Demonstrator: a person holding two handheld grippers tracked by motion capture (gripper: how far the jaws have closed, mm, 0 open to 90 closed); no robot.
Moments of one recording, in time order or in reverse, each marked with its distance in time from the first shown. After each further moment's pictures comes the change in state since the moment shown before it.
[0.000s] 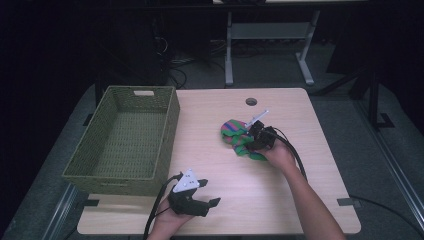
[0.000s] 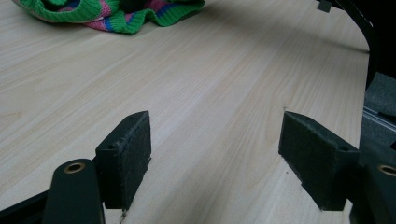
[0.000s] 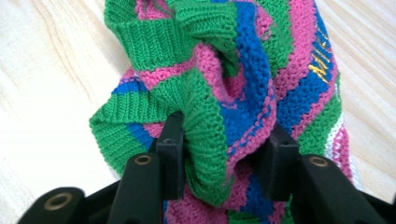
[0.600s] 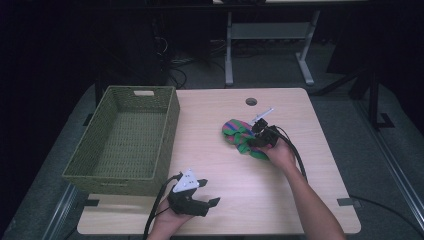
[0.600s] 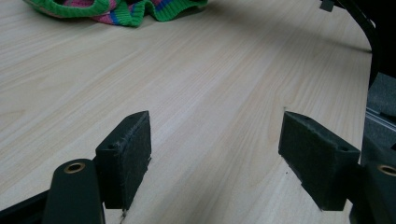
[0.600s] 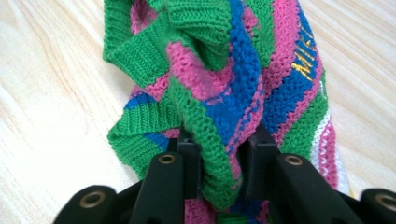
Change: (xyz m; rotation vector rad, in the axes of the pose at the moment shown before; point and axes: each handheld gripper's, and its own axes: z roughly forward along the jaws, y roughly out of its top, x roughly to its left) left arm 0.002 -0.001 -0.001 -0.001 0.004 -0.010; right arm -0.011 -0.003 -0.003 -0.026 0.028 0.080
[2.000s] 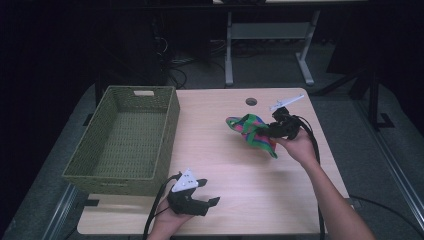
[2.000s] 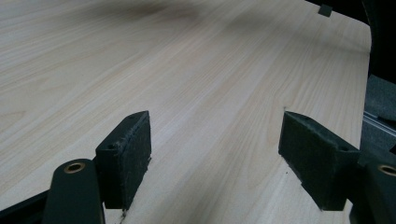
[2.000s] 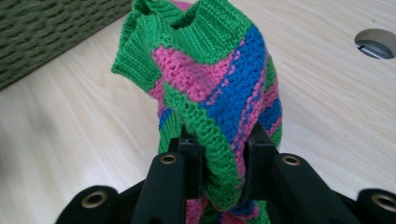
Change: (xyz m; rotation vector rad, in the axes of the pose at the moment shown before) left arm 0.000 0.000 -0.001 -0.010 0.000 -0.001; right arm -0.011 0.000 -0.089 -0.190 0.156 0.045
